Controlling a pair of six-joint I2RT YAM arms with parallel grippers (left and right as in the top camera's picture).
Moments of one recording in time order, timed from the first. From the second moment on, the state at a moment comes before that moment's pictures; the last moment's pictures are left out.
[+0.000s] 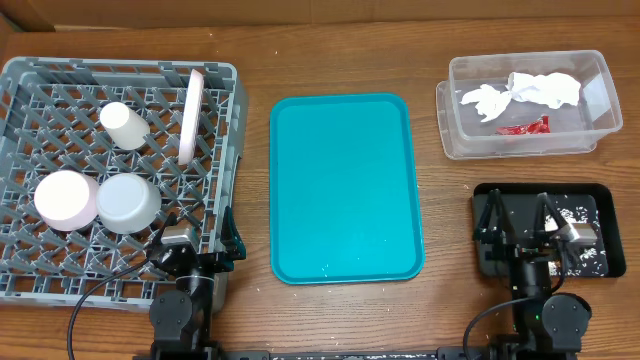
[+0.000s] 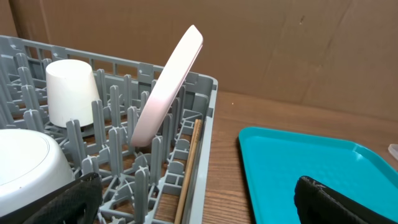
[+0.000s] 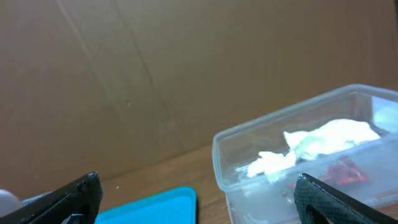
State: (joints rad) left arm -0.03 0.01 0.01 -0.07 -0.07 -0.19; right arm -0.01 0.01 0.05 0.10 -0.04 0.41
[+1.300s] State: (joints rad) left arm -0.03 0.01 0.01 -0.07 -0.07 -0.19; right arm -0.01 0.01 0.02 -0.04 -0.03 0.11
